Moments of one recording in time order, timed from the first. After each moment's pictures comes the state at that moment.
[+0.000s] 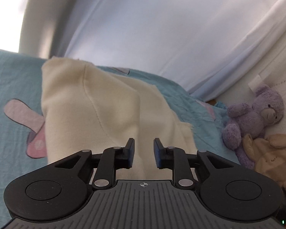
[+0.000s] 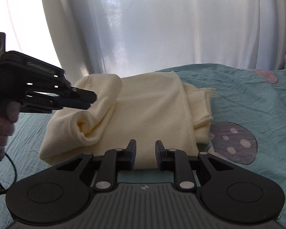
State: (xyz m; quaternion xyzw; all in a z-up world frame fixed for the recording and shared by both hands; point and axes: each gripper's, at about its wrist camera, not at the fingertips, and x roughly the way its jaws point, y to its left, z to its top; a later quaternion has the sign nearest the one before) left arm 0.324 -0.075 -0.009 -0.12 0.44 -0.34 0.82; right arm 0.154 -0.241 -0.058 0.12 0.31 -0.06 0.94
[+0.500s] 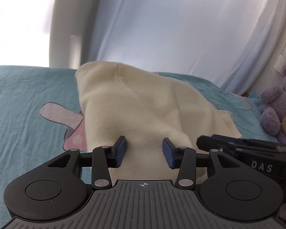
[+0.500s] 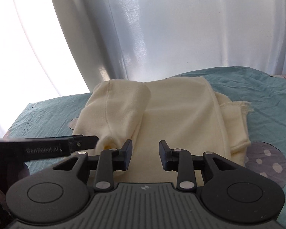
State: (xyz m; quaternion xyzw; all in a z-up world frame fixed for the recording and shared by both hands) left arm 0.297 -0.068 -0.046 -0.03 0.39 -0.27 0.88; right arm 0.204 -0.233 -0.044 0.14 0.33 0.02 0.93
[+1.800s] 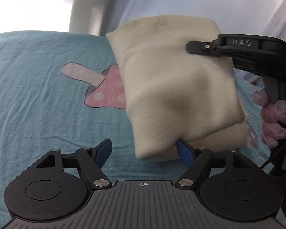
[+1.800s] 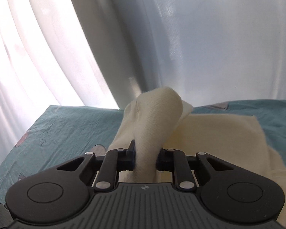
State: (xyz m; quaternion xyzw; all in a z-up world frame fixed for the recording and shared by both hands) left arm 0.271 -0.046 -0.051 -0.04 0.47 -0.24 0.85; right arm 0.285 -0.228 -0.010 0.12 0.31 0.11 0.94
